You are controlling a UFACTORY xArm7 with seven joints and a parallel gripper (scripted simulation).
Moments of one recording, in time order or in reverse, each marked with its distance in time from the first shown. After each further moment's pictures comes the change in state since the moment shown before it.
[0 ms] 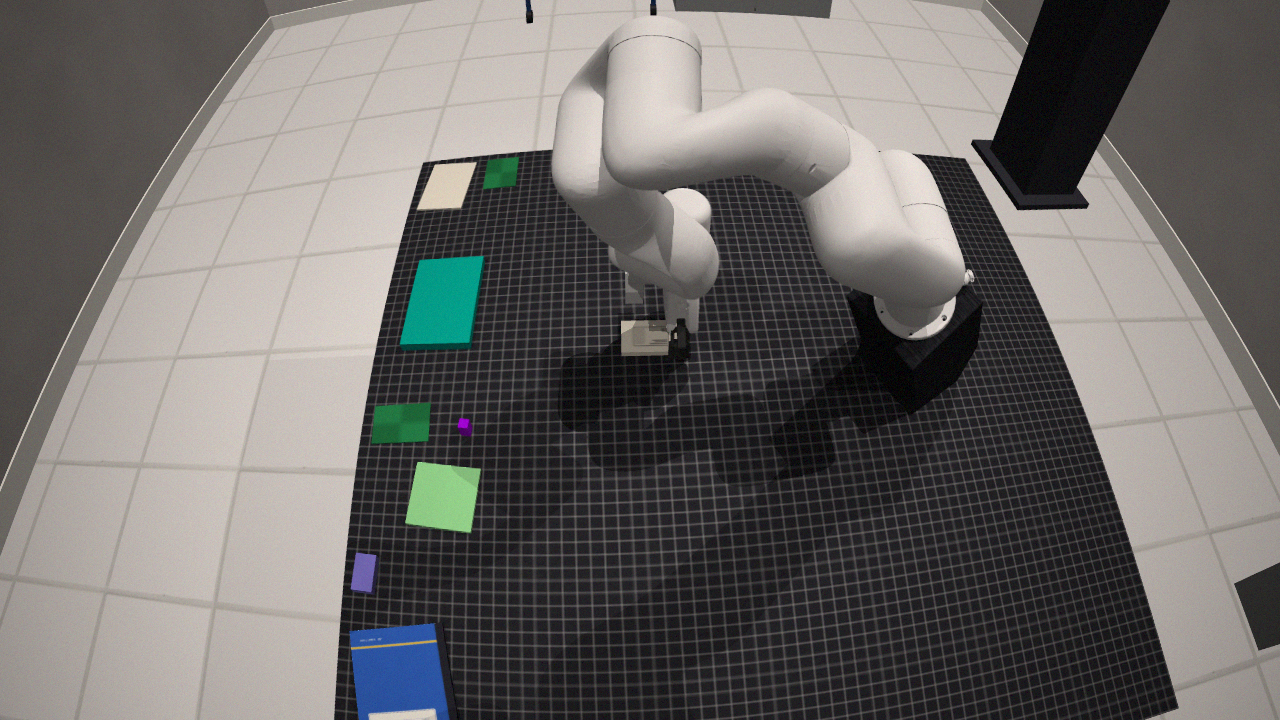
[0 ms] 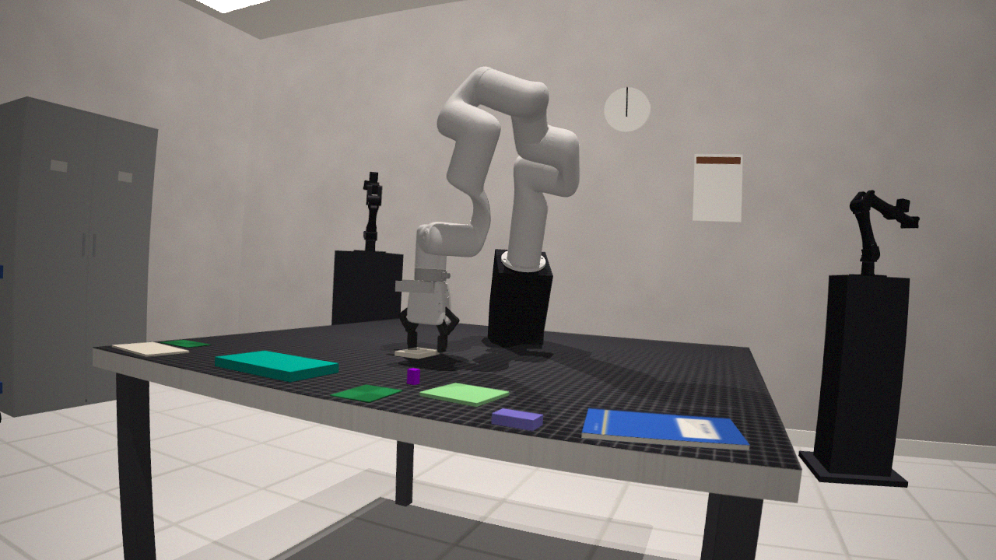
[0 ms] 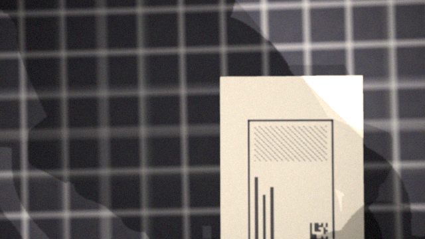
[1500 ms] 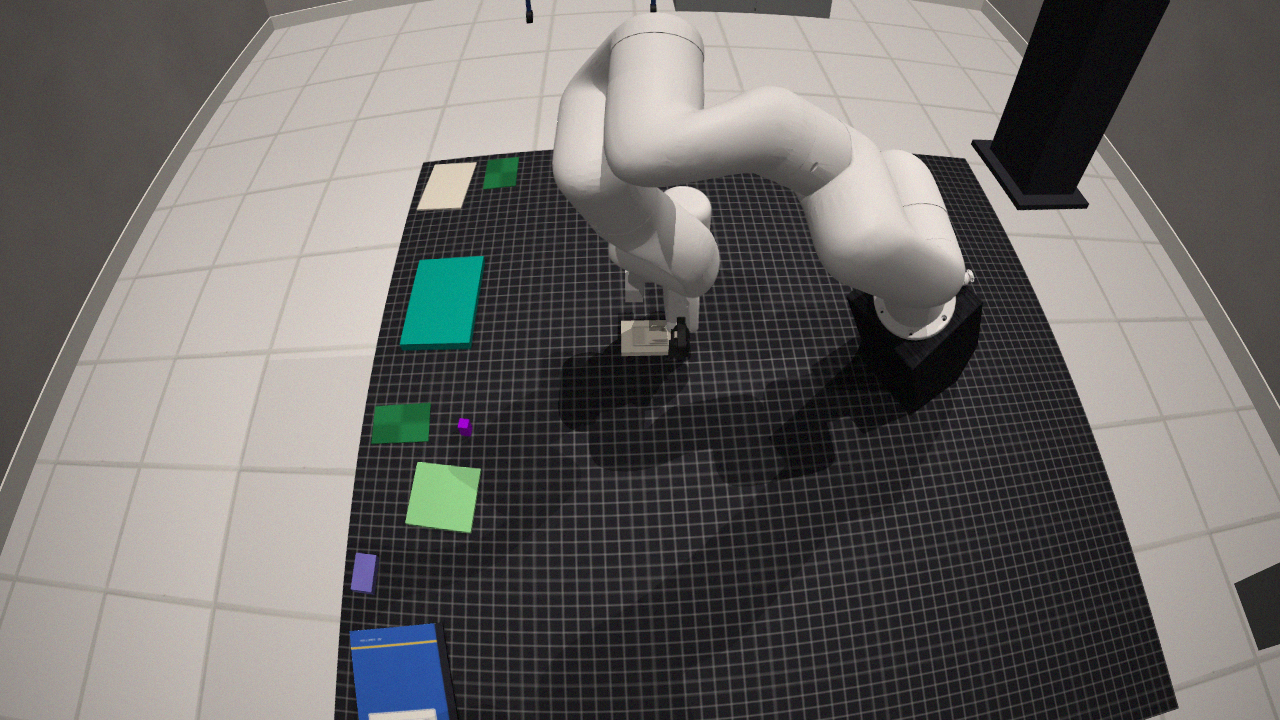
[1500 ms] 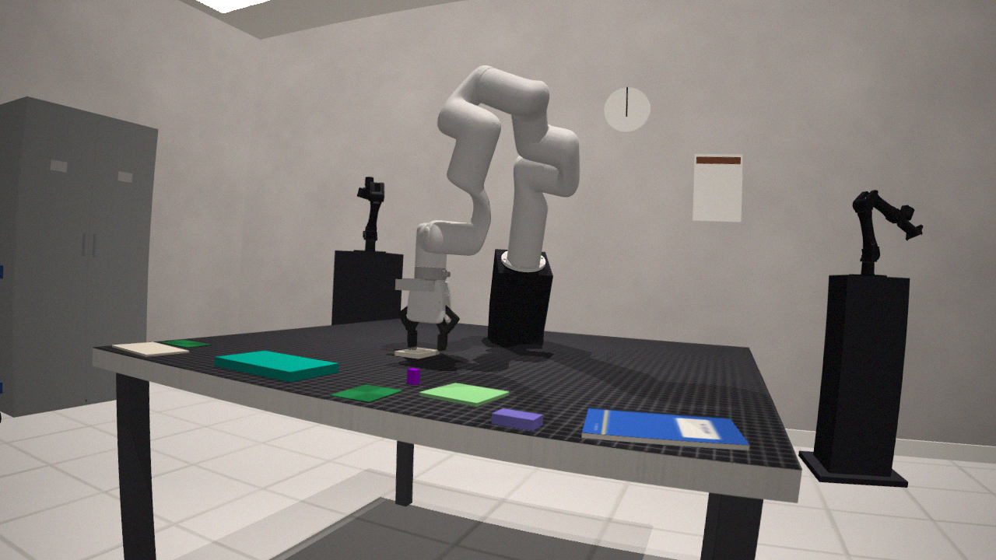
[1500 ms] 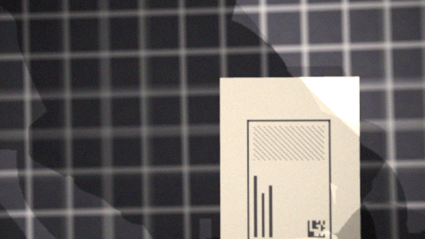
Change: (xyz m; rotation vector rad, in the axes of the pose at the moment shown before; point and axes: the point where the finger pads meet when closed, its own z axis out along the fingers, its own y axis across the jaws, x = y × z) arm 0.000 0.000 -0.004 0.000 0.000 0.000
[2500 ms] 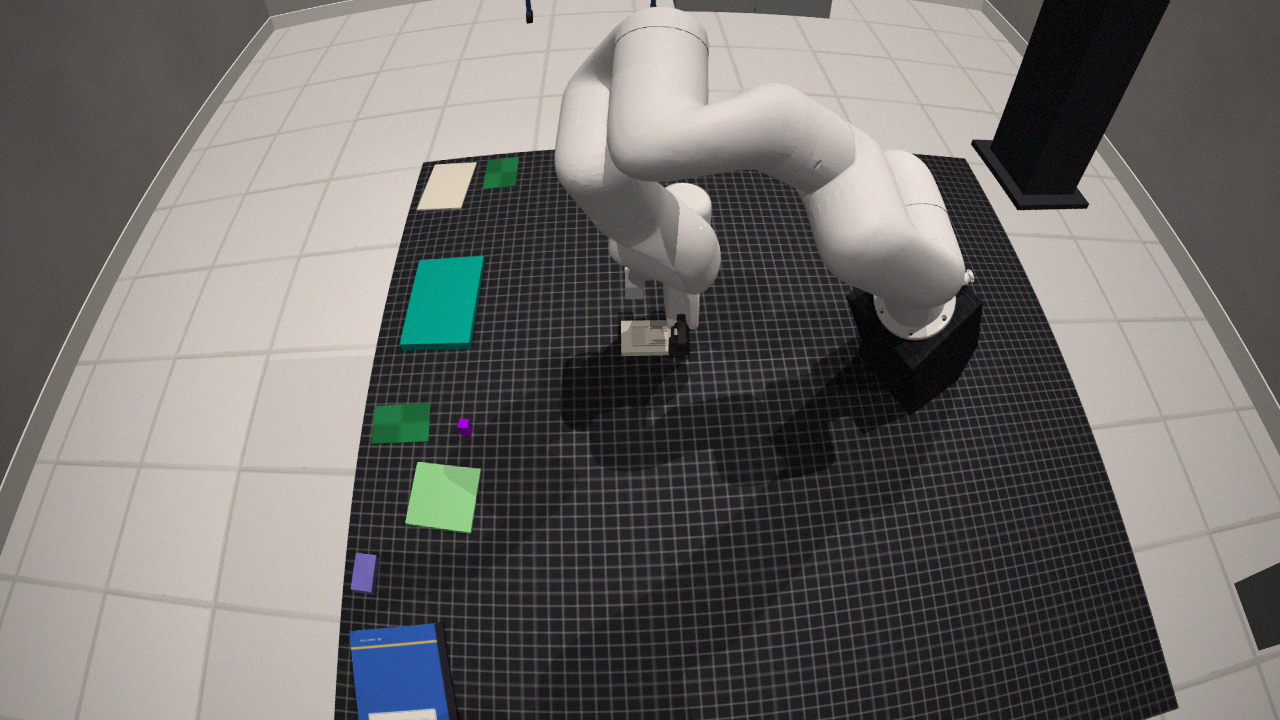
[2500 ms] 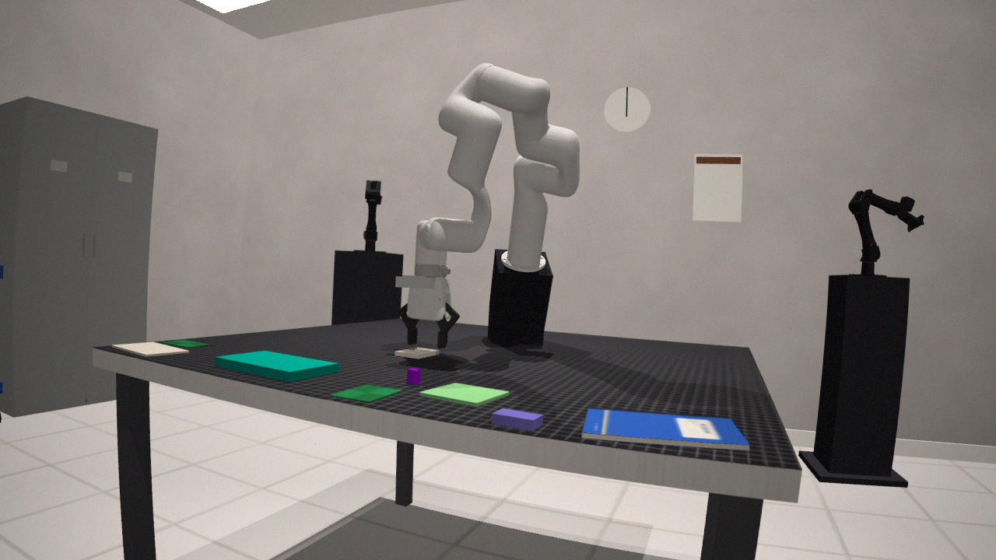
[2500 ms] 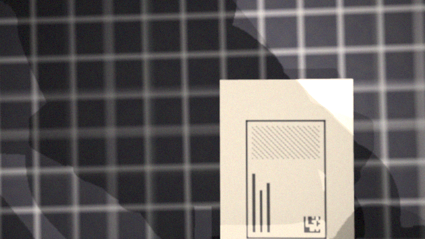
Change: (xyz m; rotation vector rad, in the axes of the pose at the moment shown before) arm 0.000 0.000 -0.006 0.000 0.000 0.000
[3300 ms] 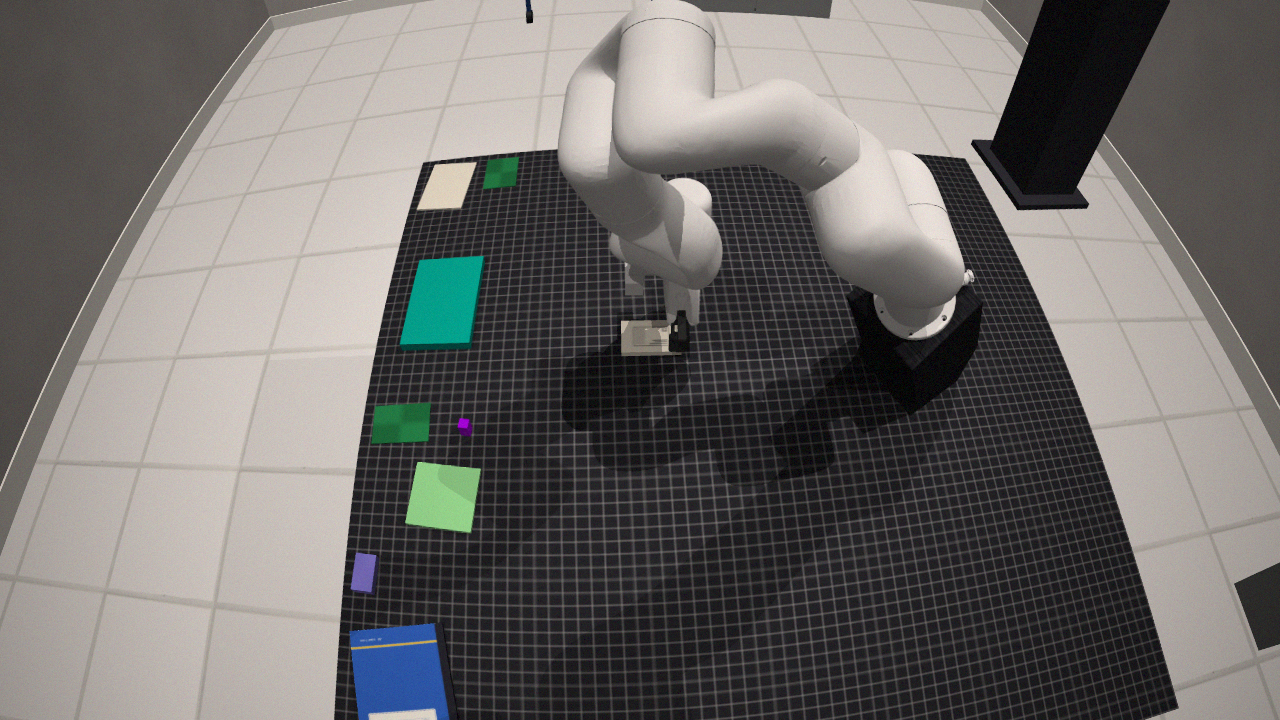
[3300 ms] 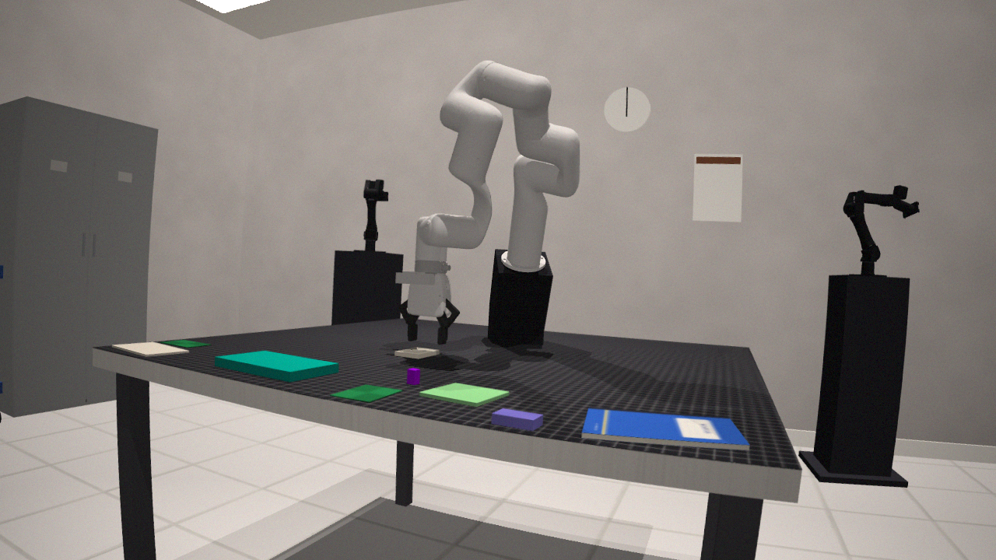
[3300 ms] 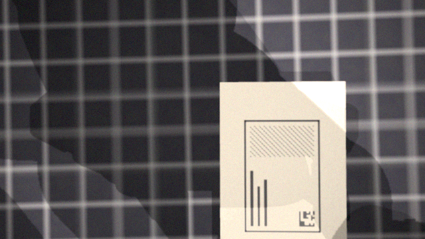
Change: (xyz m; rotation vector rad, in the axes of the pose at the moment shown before) arm 0.000 0.000 -0.009 0.000 0.000 0.000
